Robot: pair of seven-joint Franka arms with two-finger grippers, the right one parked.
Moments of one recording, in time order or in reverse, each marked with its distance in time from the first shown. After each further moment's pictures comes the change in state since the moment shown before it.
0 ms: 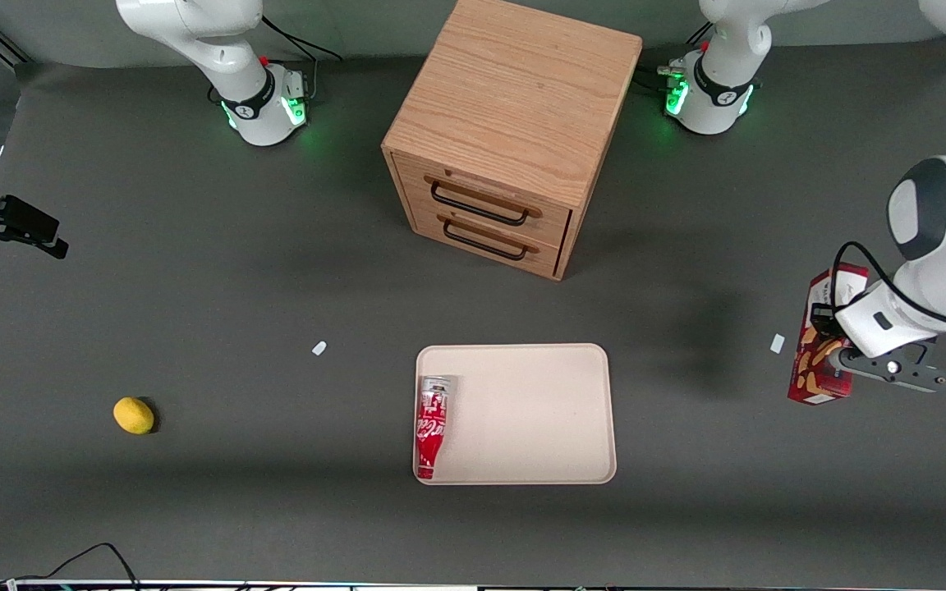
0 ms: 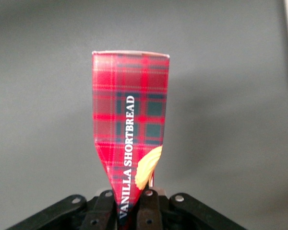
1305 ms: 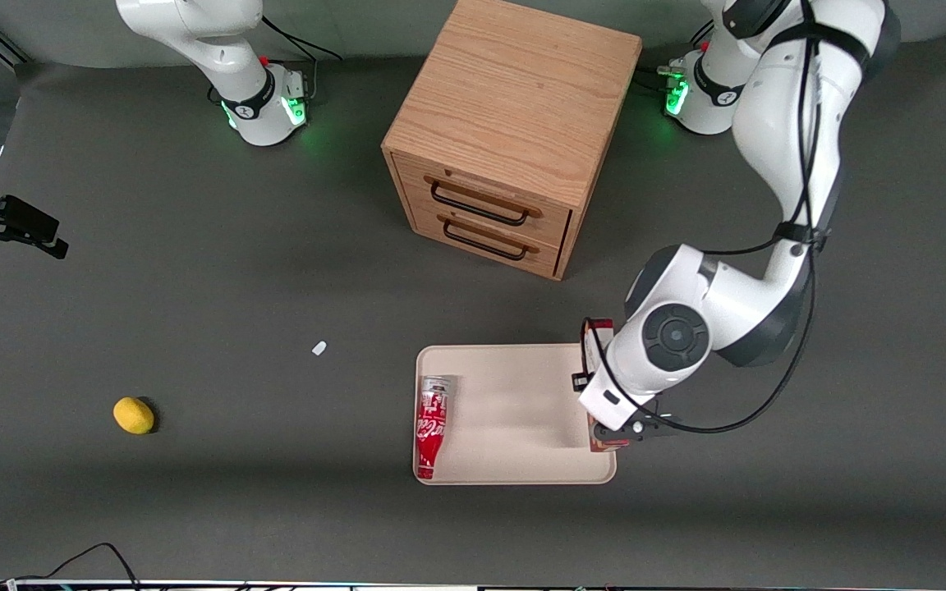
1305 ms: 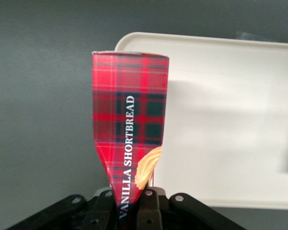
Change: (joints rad) arm -0.400 0.557 -0.100 0.490 0.101 0.096 -0.776
